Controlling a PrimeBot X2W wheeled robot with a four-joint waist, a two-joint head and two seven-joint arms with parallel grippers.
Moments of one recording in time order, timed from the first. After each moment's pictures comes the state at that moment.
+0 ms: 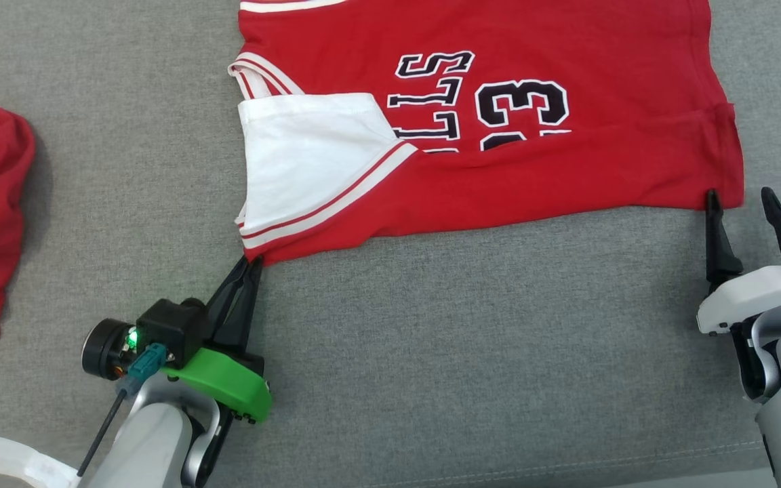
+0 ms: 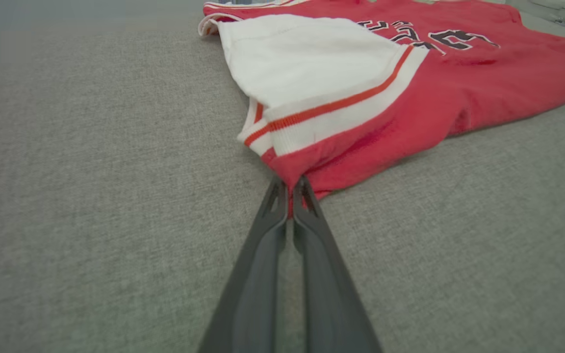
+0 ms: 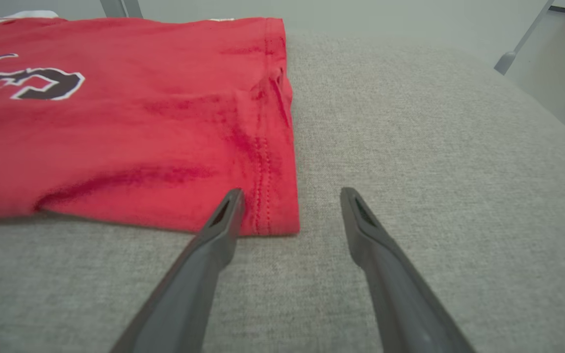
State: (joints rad) left arm -0.29 0.26 -0.40 0.28 -0.35 -0.06 -0.20; right arm -0.39 -0.27 -0.06 0.52 0.20 0.13 -0.26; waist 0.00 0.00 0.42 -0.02
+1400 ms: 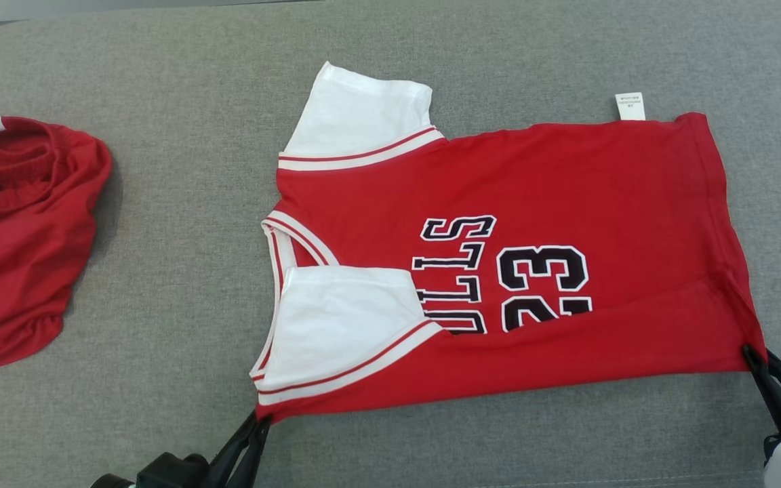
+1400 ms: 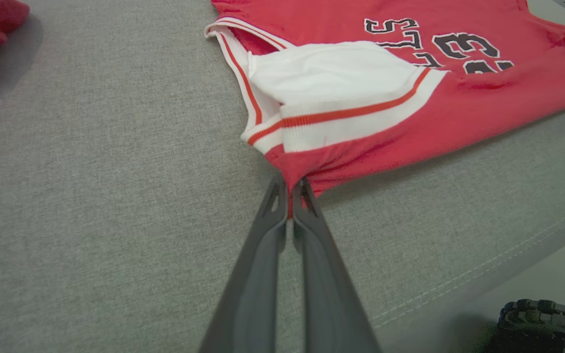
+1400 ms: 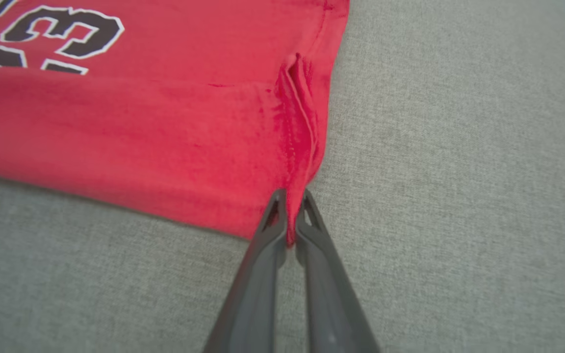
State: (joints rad) left arm 0.17 0.42 -0.45 -0.13 -0.39 0.04 -0.06; right arm 0.06 -0.64 0.21 0.26 0.49 0.13 -0.22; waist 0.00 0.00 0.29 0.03
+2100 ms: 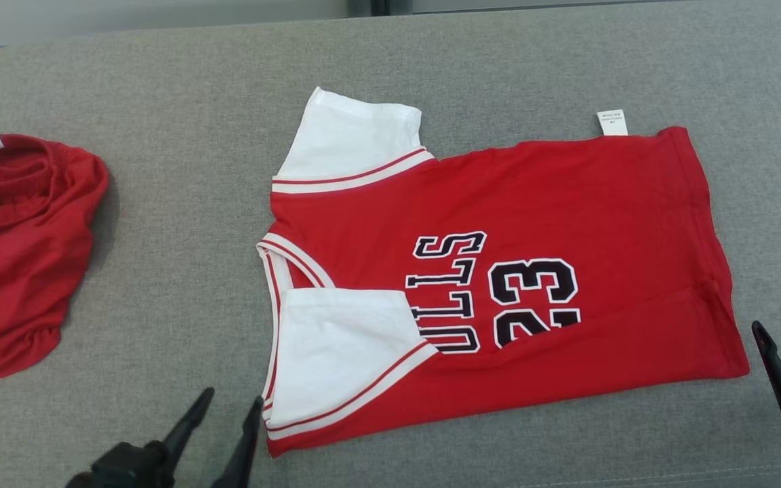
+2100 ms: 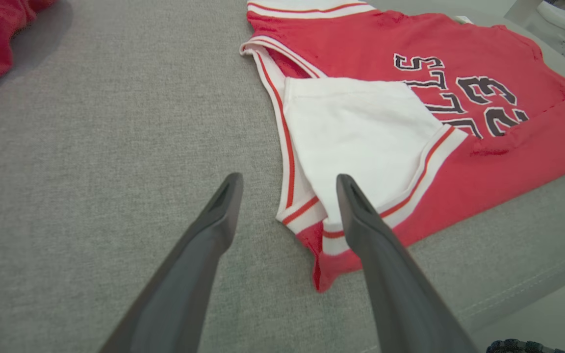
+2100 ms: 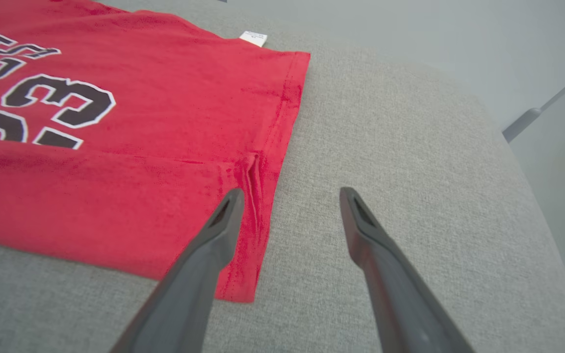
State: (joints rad) left arm 0.14 0.39 -0.41 -0.02 -0.51 -0.01 -0.14; right arm 0.12 -0.64 0.08 0.14 0.38 0.13 -0.24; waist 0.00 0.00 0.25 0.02
